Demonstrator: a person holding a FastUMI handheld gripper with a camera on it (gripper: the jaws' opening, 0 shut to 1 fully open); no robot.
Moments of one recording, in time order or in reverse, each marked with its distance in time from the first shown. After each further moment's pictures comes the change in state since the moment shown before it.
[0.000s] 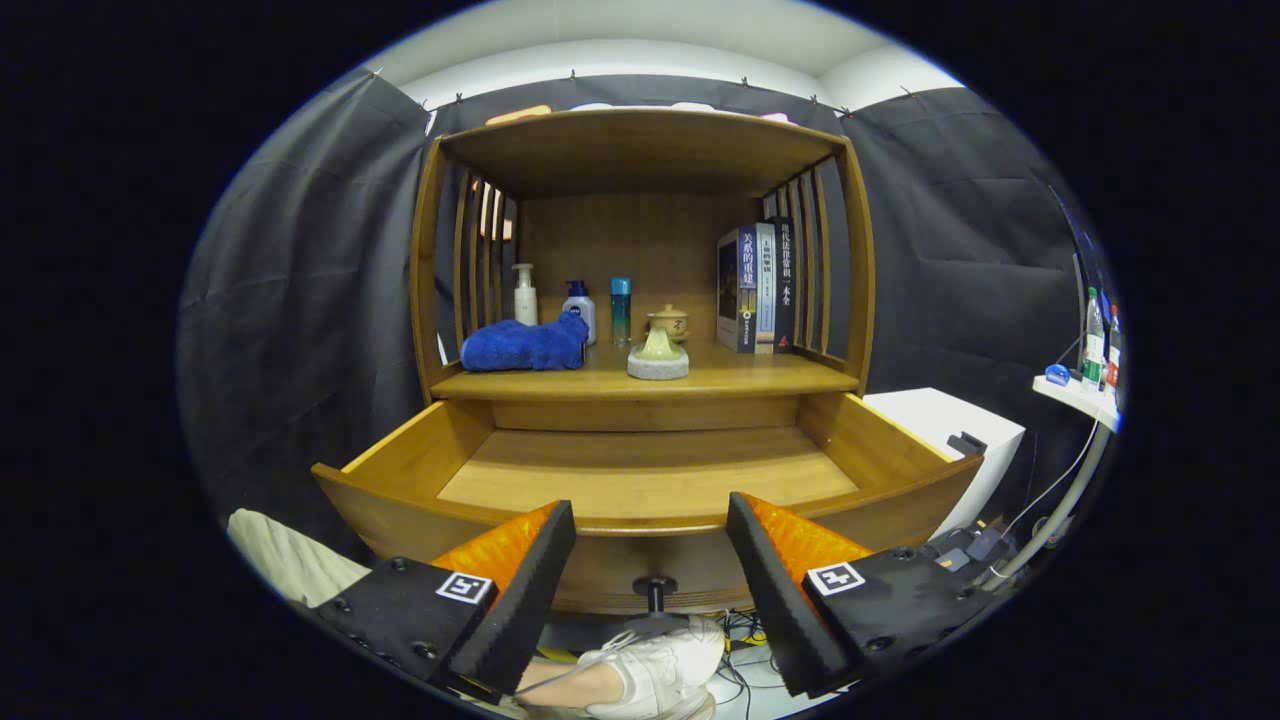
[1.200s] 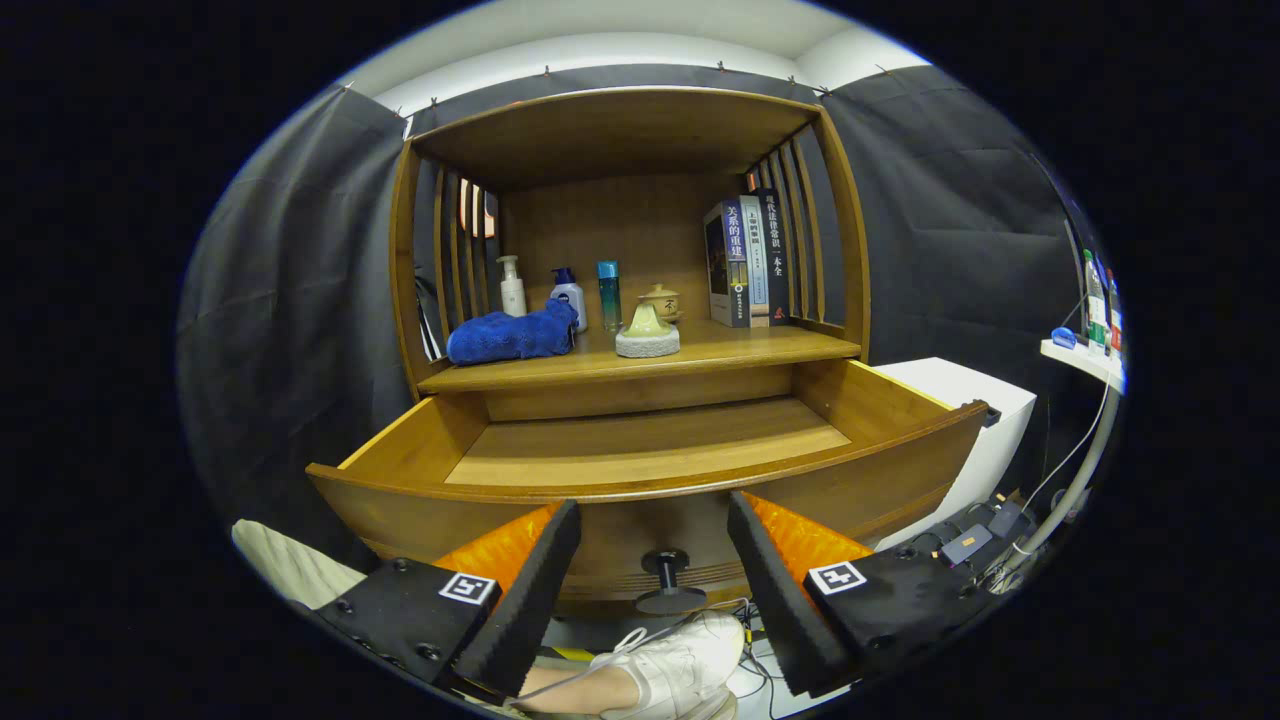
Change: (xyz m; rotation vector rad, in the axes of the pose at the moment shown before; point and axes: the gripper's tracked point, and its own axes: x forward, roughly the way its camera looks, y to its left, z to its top) arm 0.016 -0.008 -0.012 0.045 0.017 -0.001
